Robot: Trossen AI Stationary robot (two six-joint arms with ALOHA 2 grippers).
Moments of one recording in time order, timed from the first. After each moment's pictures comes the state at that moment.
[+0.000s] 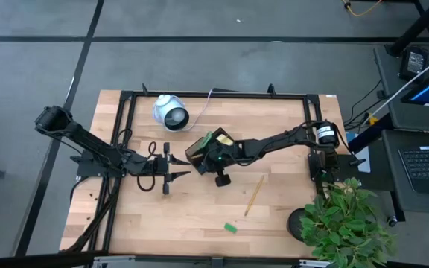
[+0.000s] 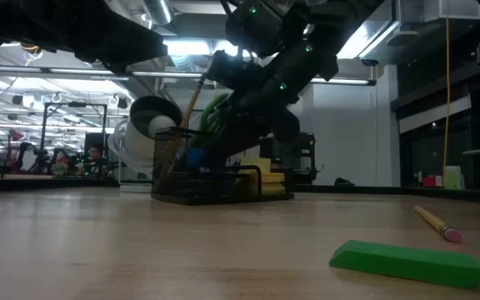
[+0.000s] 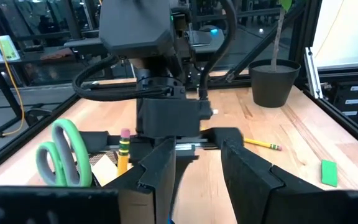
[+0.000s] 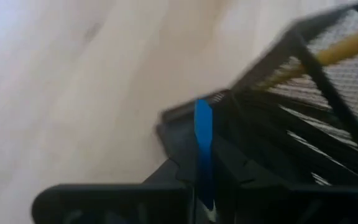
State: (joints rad) left arm -0.39 1.13 0.31 0.70 -0.50 0.02; right arm 0.03 2.00 1.26 -0.05 -0.01 -0.35
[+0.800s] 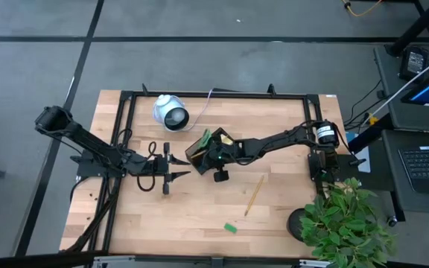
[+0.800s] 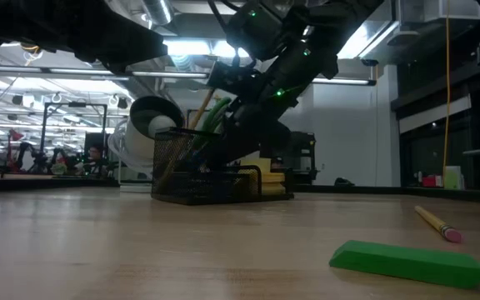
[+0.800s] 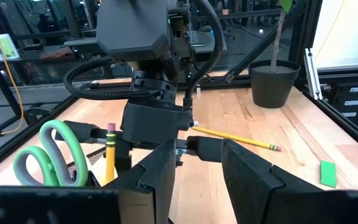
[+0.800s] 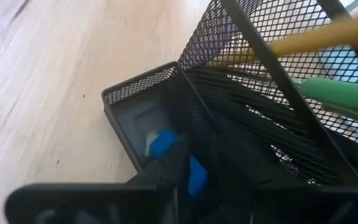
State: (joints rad) left arm -0.39 1.12 0.31 0.70 -0.50 0.01; right arm 0.03 2.00 1.26 -0.07 0.14 -0.32
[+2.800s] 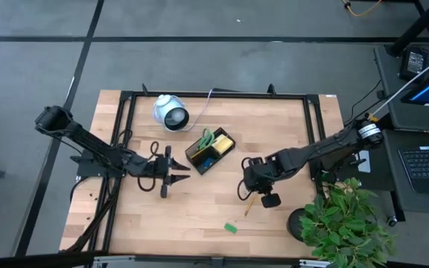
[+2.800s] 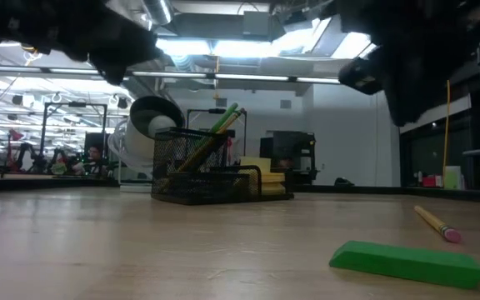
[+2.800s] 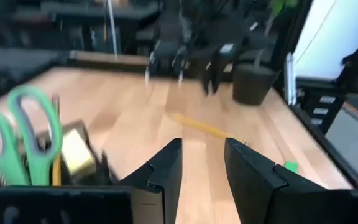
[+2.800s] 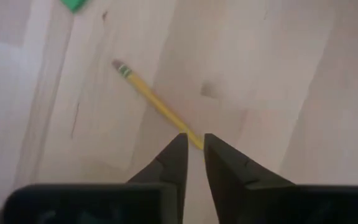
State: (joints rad) left arm -0.40 1.13 0.32 0.66 -0.43 -0.18; right arm 0.31 1.57 1.11 -0.79 -0.09 0.04
